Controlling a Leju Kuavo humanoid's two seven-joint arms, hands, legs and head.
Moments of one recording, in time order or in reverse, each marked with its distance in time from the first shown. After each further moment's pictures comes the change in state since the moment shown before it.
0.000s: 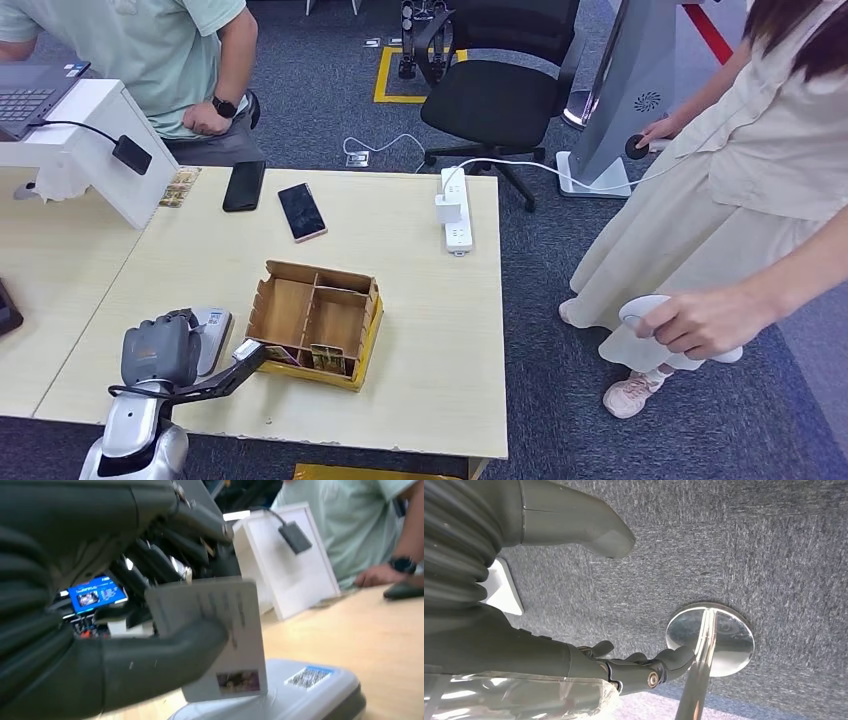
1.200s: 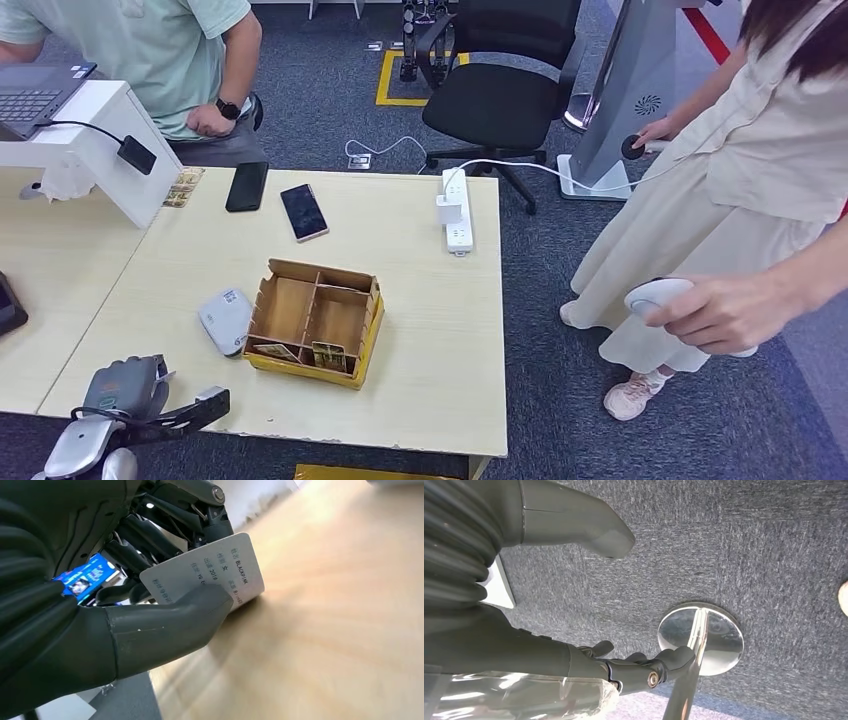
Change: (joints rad) left arm 0.061 0.026 0.172 -0.015 0.002 -0.260 -0.150; right arm -0.037 -0.001 -0.083 0.001 0.076 0.025 -0.052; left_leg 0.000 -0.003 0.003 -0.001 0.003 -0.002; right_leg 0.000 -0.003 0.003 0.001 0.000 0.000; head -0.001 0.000
